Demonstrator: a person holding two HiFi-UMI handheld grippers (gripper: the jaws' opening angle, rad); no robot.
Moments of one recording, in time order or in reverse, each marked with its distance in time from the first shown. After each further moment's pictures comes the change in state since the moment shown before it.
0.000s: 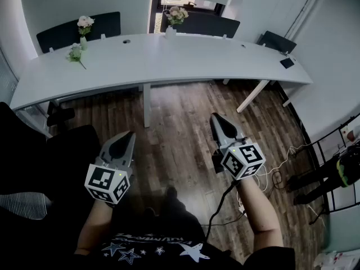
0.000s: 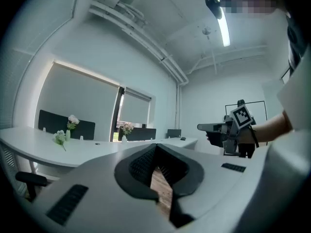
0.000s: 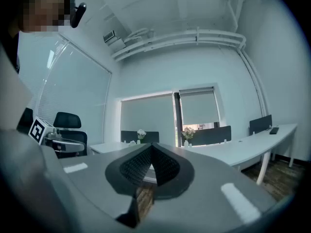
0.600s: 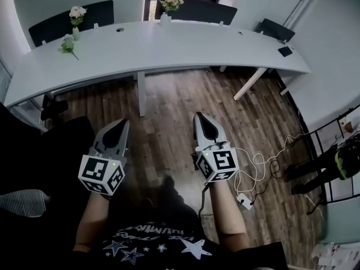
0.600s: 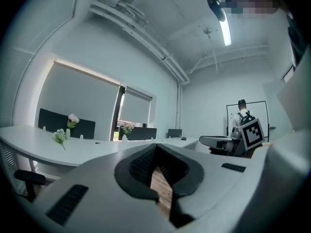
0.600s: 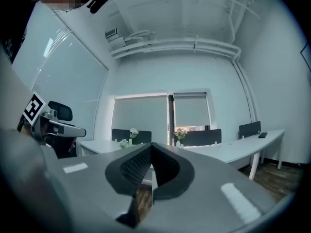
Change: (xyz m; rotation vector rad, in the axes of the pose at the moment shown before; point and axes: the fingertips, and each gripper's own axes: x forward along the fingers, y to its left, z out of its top) left arm 0.015 0.004 -0.003 -0.009 -0.005 0.009; right arm 0.007 0.021 -0.048 -0.059 -0.043 -0.131
